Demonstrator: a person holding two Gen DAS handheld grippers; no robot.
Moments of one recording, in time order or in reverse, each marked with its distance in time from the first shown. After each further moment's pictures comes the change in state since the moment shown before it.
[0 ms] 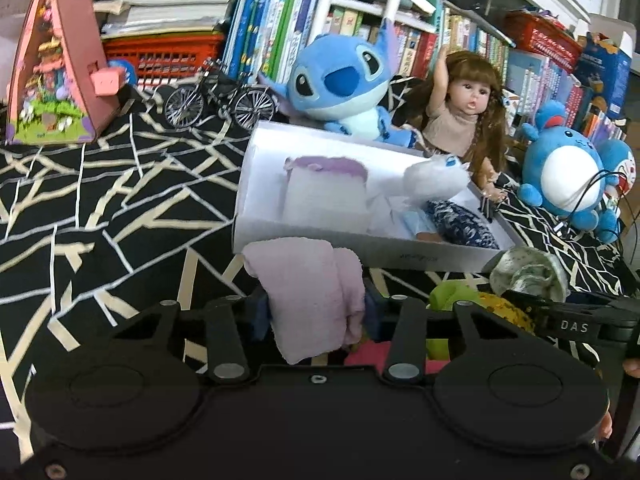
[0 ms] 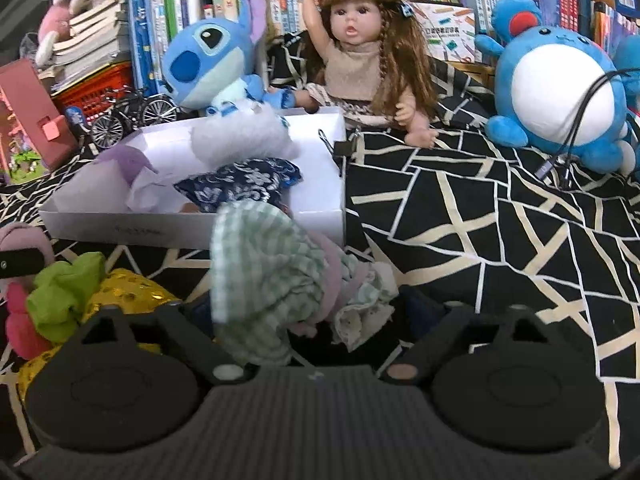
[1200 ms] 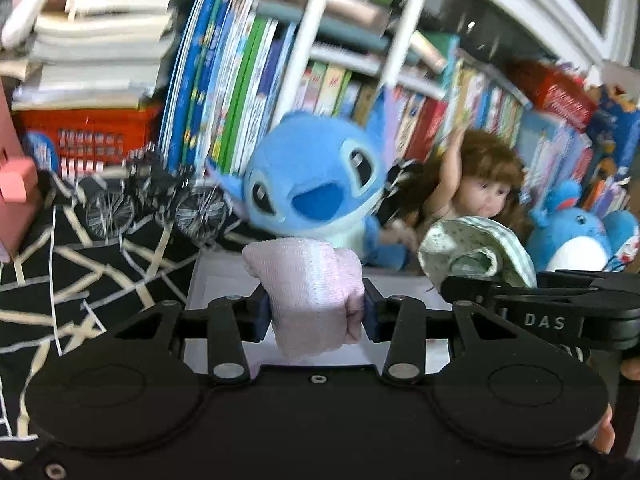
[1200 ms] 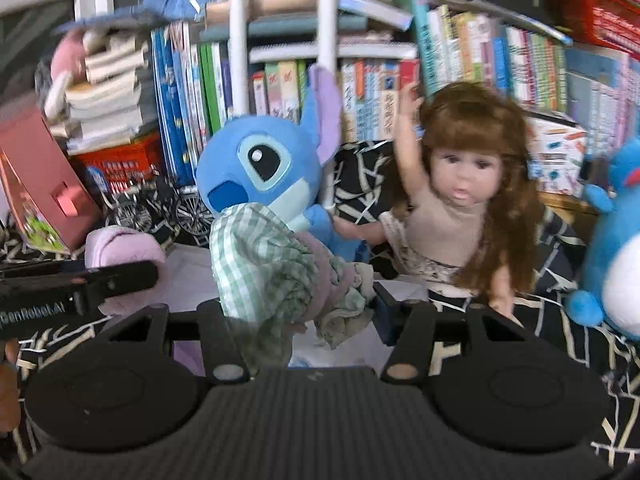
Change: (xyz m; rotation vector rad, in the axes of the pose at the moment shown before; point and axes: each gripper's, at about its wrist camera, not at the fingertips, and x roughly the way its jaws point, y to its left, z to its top) left arm 0.093 -0.014 0.160 -0.008 -0.065 -0.105; right arm 0.073 0.059 0.178 -0.119 0.005 0.100
